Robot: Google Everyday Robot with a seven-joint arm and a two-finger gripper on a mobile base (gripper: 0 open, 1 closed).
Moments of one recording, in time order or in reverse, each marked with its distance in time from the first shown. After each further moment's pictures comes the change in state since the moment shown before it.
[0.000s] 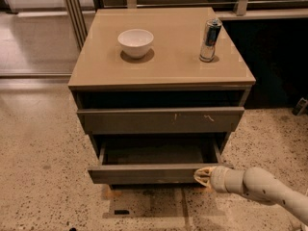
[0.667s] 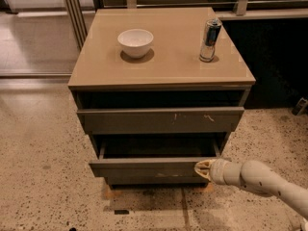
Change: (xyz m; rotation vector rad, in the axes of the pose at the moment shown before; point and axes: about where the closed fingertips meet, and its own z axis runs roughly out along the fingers) arm 0.006 -0.031 0.008 0.042 0.032 0.008
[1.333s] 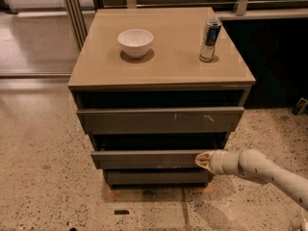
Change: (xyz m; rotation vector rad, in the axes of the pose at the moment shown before) arm 0.017 -0.033 0.018 -0.011 0.018 0.035
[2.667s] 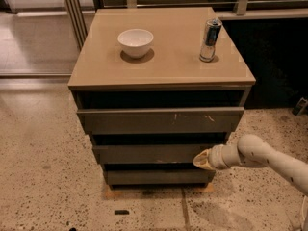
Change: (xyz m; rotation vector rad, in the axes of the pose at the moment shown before) arm -0.008 0.010 0.004 -0.246 -0.005 0.070
